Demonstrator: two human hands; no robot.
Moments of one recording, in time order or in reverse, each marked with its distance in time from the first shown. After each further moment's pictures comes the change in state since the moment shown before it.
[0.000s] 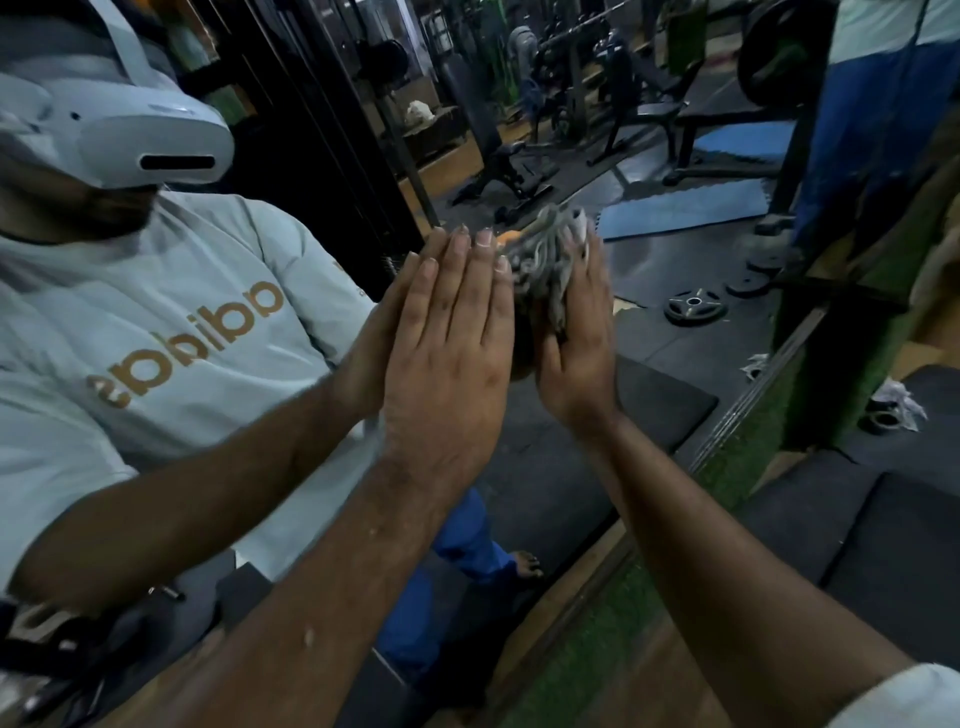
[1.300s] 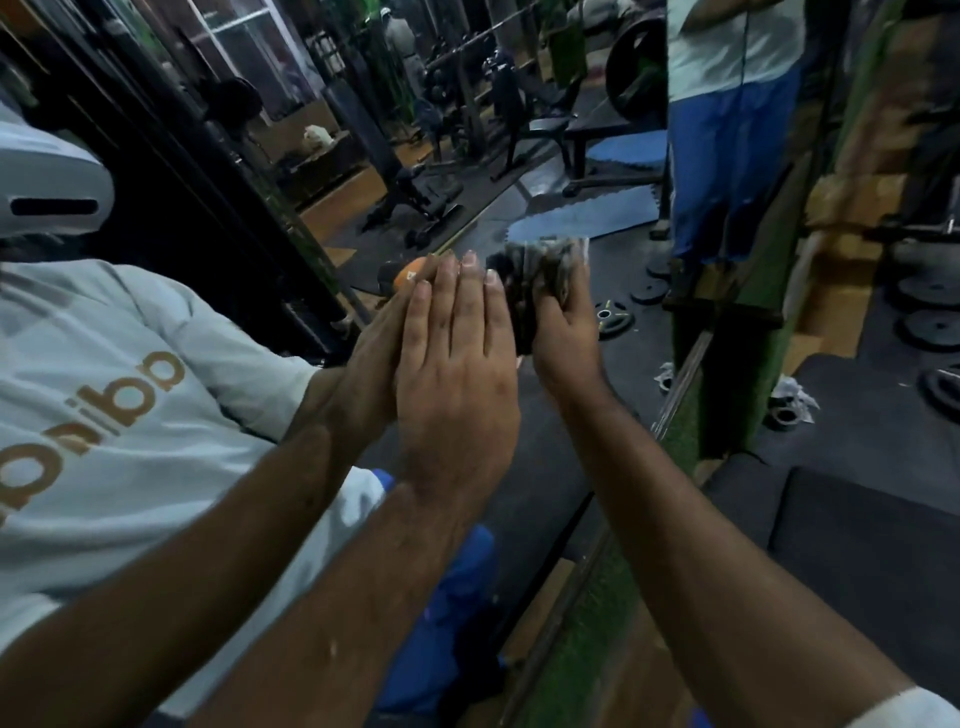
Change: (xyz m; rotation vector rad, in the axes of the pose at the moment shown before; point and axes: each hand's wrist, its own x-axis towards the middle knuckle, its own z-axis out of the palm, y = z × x) left_hand 0.164 0.154 0.100 -0.139 0.036 0.005; right_hand 0.138 0.190 -0.092 0.175 0.121 0.463
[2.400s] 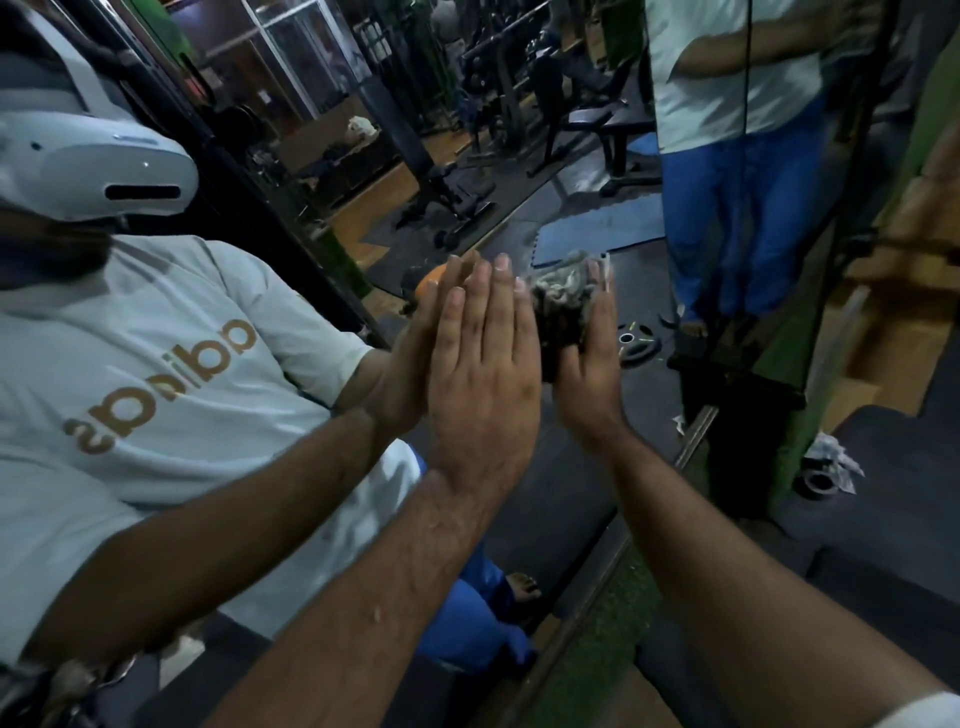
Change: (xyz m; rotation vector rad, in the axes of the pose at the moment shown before) left_hand 0.187 0.135 0.112 0.090 -0.002 -0.008; right_hand 0.183 0.059 -0.117 -0.120 -0.054 -0.122
